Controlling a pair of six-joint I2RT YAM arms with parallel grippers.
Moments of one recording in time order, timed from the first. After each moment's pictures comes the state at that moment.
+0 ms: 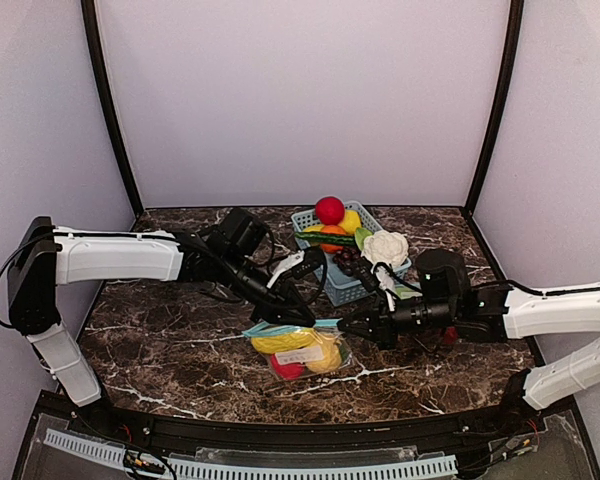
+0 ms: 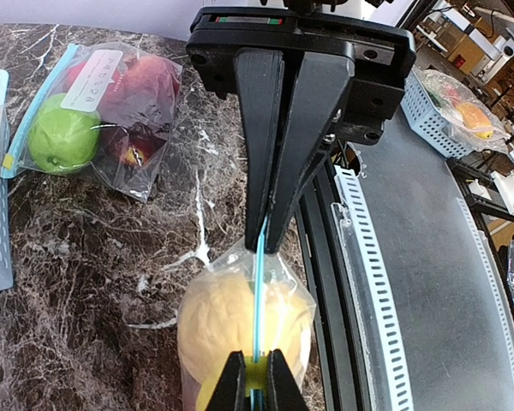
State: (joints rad) left arm -0.84 1.70 1.20 -0.35 0.84 0.26; right arm 0.92 1.20 0.60 0.14 -0.42 0.22
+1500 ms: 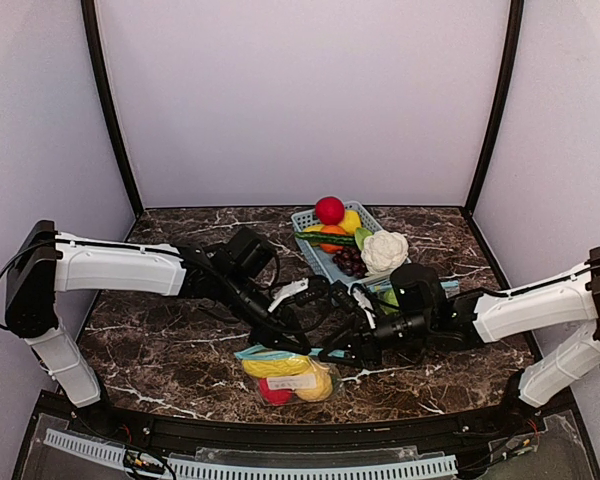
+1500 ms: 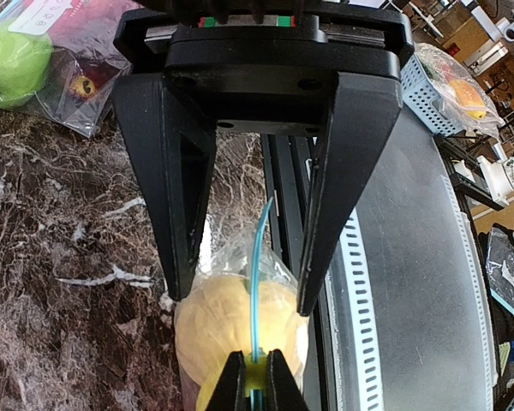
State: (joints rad) left arm -0.92 1.68 1.13 -0.38 0.82 0.20; right arm 0.98 1.40 0.59 0.30 -0.60 0.27
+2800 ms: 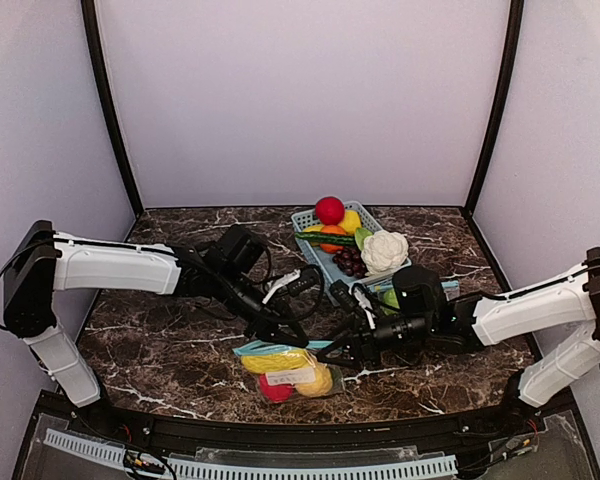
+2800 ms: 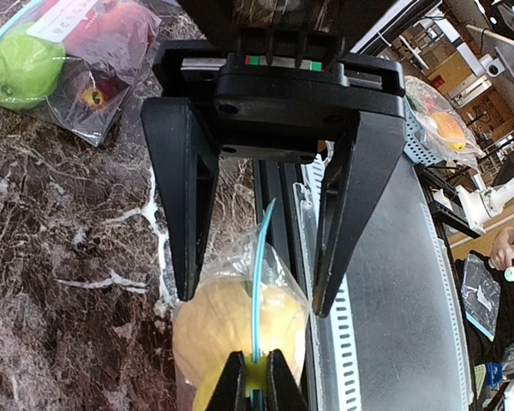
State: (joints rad) left arm -0.88 1.67 1.09 -0.30 0.90 0.10; right arm 0.99 1.41 0.57 0.38 -0.60 0.32
